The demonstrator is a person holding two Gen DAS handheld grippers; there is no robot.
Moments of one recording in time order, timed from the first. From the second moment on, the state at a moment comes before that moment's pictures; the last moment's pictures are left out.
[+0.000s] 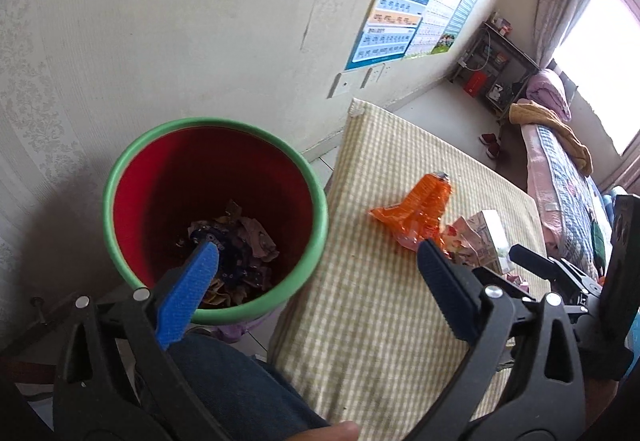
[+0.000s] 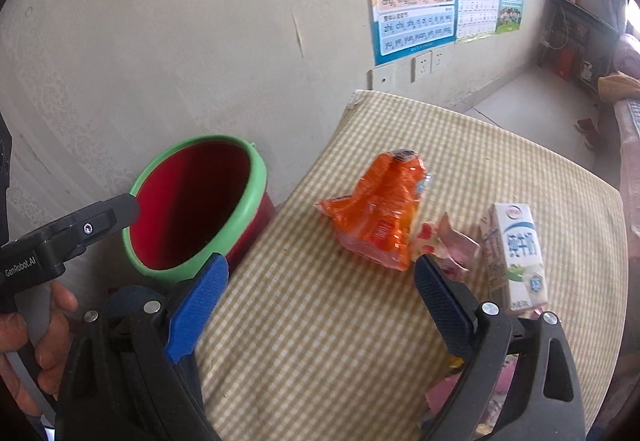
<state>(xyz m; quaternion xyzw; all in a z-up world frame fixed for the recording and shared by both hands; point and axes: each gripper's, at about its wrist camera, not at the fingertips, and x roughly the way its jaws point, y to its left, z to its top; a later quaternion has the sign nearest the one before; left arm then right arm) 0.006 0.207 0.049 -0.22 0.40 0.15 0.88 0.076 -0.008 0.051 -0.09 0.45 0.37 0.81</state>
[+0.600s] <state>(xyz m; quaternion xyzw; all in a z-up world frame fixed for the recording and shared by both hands) 0.054 0.098 0.049 -0.15 0.43 0.07 0.89 0.108 -0.152 0.048 -0.03 0.46 0.27 0.85</state>
